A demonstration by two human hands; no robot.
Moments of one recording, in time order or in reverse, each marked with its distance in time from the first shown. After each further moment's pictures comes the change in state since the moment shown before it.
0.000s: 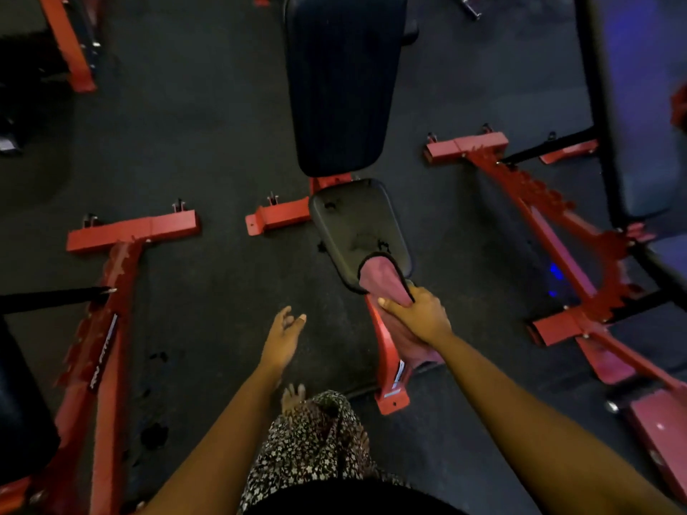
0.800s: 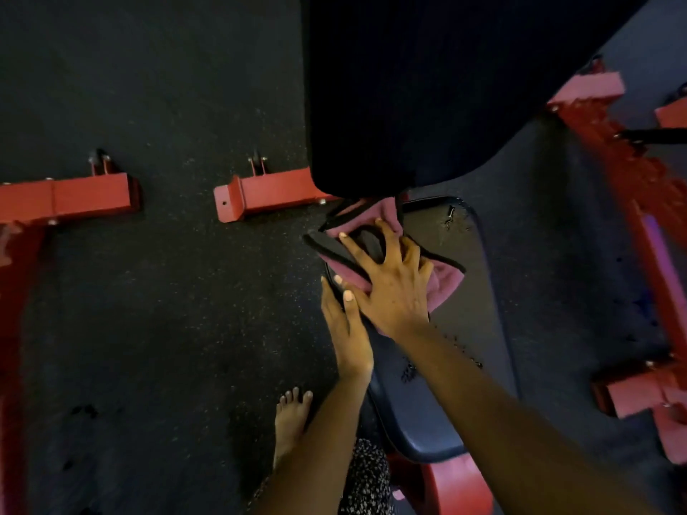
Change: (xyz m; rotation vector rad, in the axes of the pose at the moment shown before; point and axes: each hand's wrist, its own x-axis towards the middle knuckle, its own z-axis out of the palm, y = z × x) left_hand 0.400 0.073 0.121 -0.344 0.211 0.066; right_hand 0.426 -0.073 0.163 -0.714 0.168 -0.402
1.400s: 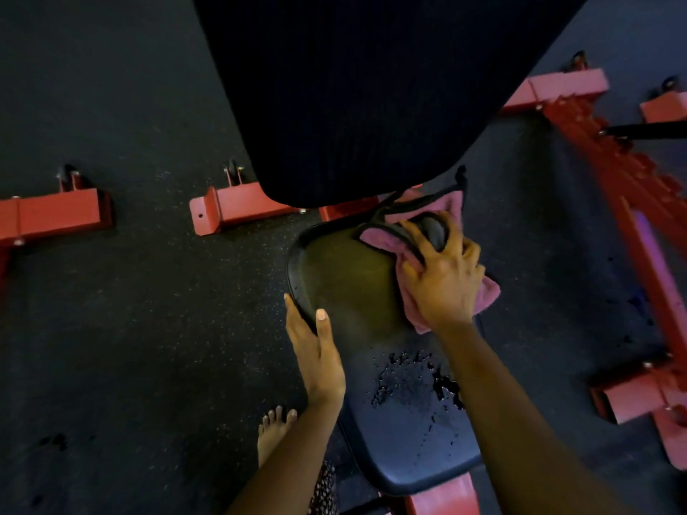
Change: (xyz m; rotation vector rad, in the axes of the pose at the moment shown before) left_hand 0.003 -0.015 0.015 0.102 0.060 0.027; right_hand 0.013 0.104 0.005 0.109 0.040 0.306
